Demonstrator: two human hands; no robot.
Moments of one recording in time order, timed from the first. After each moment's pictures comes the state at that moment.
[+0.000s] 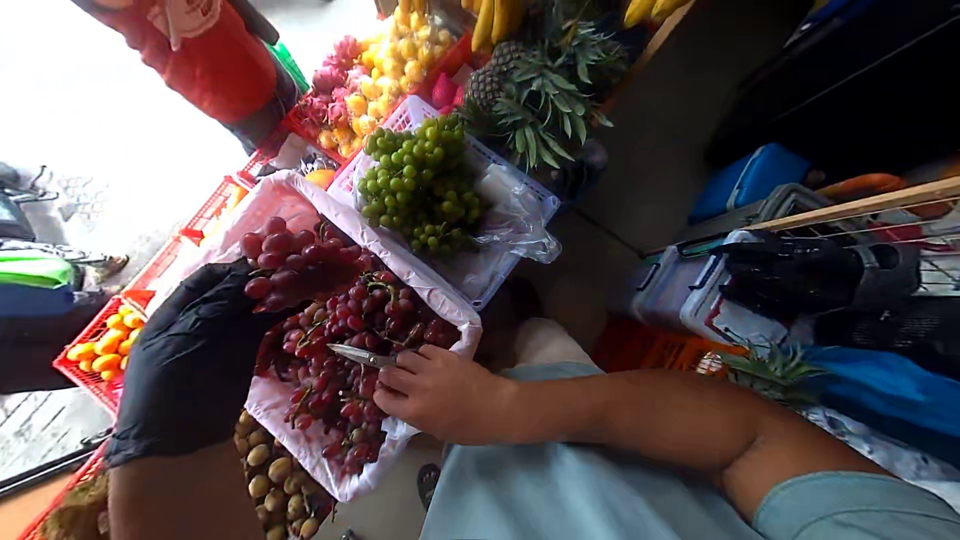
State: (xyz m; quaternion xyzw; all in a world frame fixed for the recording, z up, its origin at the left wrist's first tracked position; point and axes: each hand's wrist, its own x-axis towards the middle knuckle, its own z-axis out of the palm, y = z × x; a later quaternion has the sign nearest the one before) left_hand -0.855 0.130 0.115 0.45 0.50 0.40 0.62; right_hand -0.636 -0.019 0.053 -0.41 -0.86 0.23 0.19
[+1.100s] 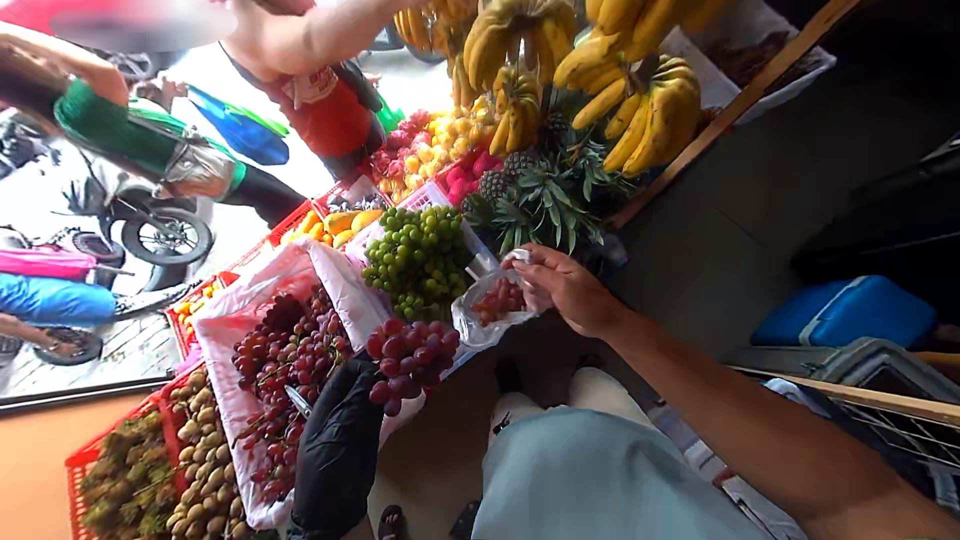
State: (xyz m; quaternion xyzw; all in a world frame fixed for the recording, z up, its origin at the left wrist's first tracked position) left_hand -0.575 0.027 0.150 0.35 0.48 0.53 0.60; right_hand -0.267 0.123 0.079 -0.41 -0.45 0.67 0.42
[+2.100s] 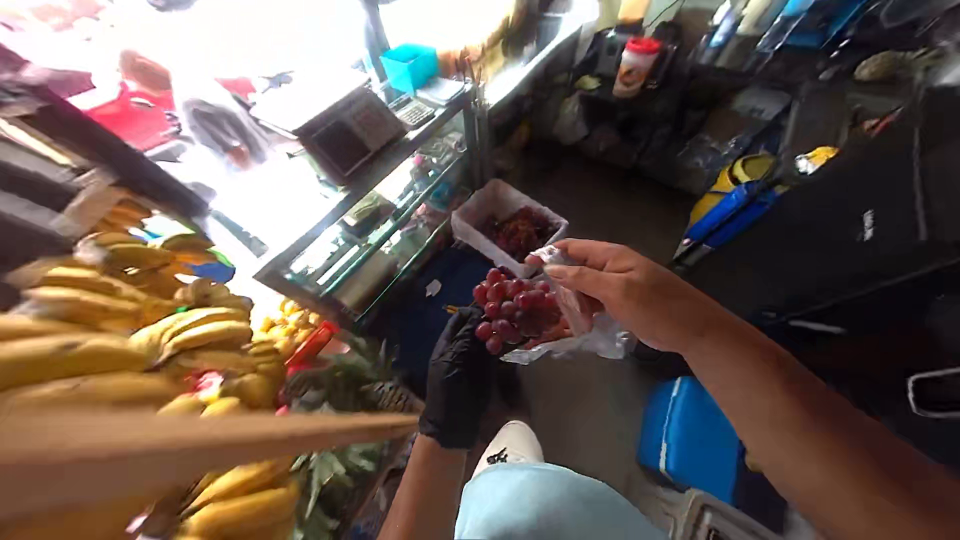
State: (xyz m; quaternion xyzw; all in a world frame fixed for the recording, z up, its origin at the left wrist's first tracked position) left_hand 0.238 0.347 0.117 0.29 0.15 0.45 0.83; right_hand 0.446 0.286 0.238 -0.58 -0.49 0.49 0.43
